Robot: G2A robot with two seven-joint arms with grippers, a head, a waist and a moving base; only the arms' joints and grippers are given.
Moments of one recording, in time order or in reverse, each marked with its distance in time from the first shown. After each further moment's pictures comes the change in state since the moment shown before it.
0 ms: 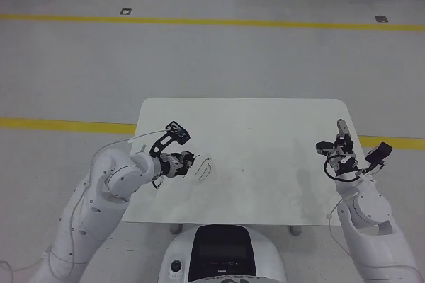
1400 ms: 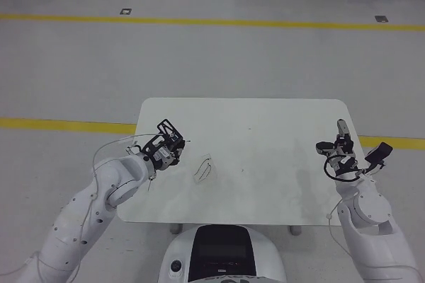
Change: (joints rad) left arm 0.040 0.131 0.065 0.015 0.389 -0.049 0.509; right arm 0.000 0.000 0.000 0.000 0.000 0.000 0.000
